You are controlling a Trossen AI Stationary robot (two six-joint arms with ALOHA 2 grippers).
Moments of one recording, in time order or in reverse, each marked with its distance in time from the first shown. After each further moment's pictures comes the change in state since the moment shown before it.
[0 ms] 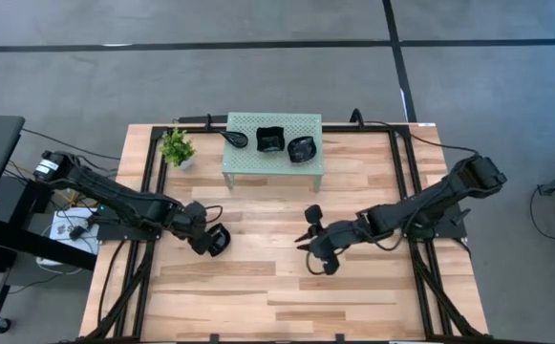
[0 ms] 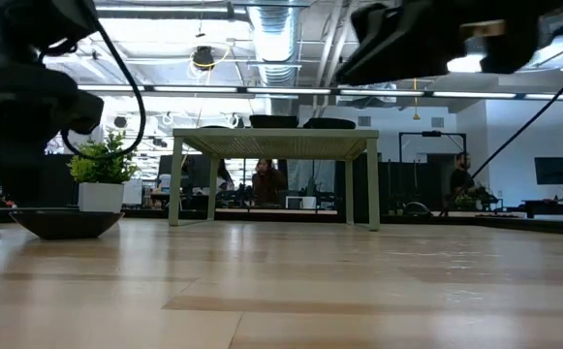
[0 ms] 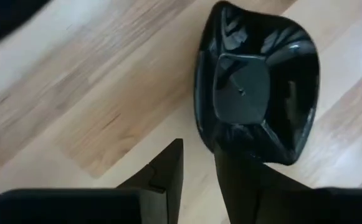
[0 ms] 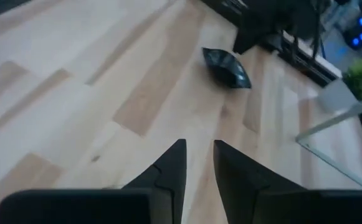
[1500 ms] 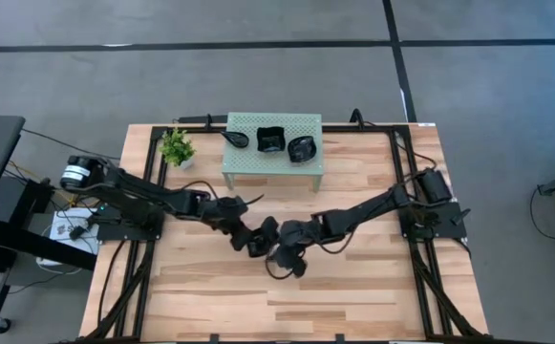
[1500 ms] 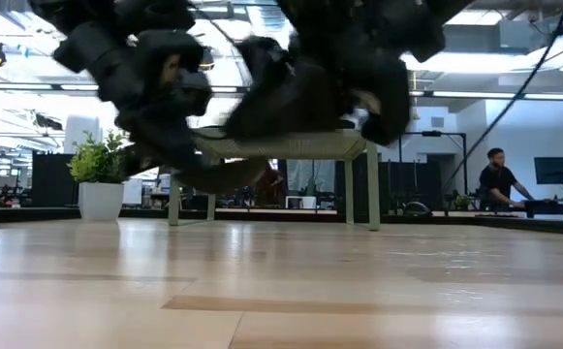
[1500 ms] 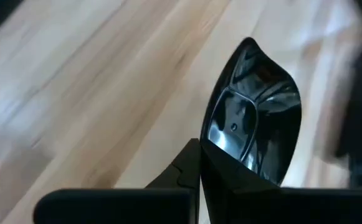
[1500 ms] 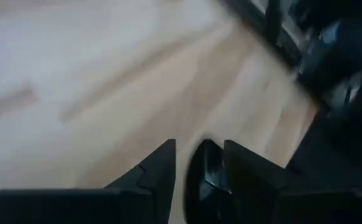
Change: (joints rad) left arm 0.196 0.358 0.135 0.660 0.098 0.371; right arm -0.114 0.453 0.340 0.089 -0.293 -0.281
